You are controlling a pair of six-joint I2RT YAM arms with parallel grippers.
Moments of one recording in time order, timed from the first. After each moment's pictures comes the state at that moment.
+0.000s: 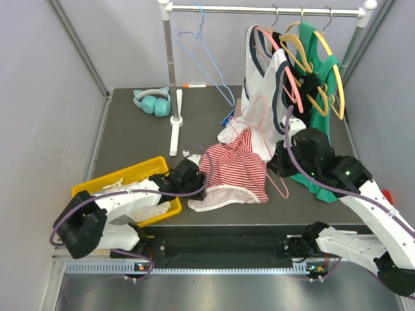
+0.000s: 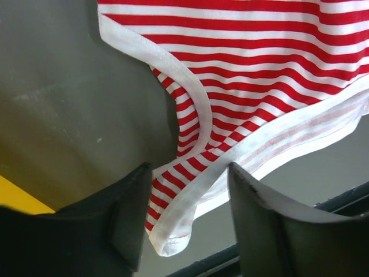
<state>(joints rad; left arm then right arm) -0.79 1.28 0.63 -0.28 -0.05 -0.55 0.66 0.91 1.17 -0.92 0.02 0.39</state>
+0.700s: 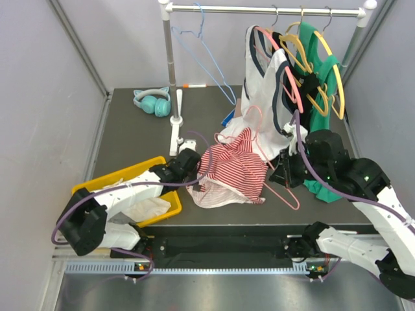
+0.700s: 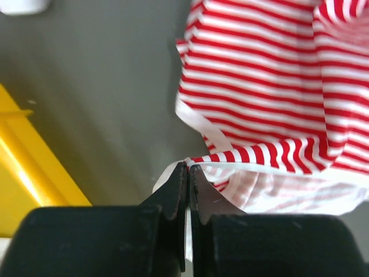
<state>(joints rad) -0.76 1.31 0.76 -0.34 -0.29 -0.58 0.67 0.88 1.29 -1.11 -0.17 0.34</state>
